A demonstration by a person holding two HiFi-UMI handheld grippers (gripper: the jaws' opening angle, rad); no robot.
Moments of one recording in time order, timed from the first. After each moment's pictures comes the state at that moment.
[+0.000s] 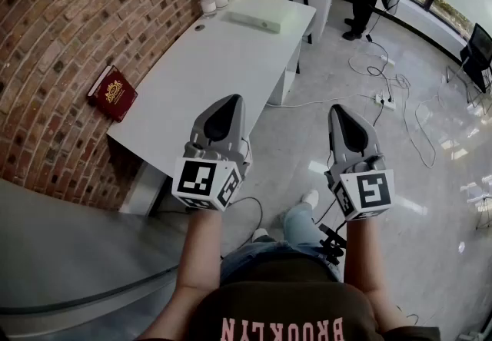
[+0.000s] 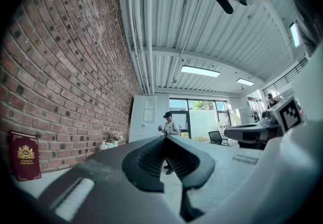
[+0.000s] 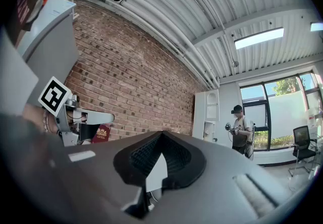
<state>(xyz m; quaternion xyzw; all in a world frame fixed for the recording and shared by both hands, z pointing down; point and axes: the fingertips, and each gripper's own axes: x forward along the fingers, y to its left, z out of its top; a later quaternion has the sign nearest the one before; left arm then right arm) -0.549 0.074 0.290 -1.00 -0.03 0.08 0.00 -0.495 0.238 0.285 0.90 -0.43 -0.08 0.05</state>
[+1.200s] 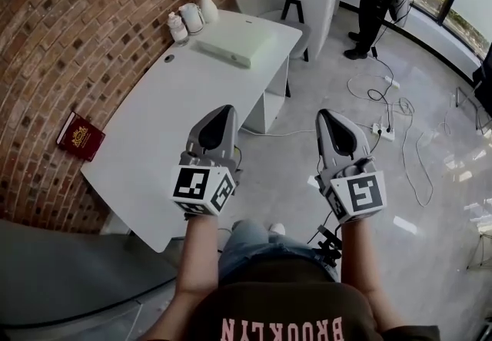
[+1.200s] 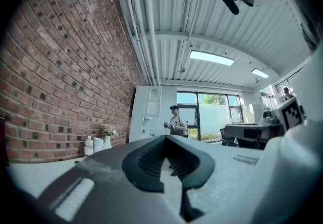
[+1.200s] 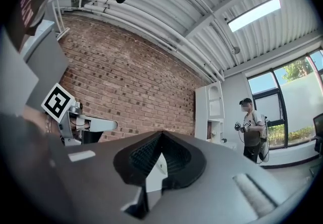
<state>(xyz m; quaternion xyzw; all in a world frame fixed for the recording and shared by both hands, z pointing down) -0.271 0.114 0.295 -1.00 0.03 0.05 -0.02 -0.207 0.269 0.277 0.86 -0.50 -0.08 0.02</state>
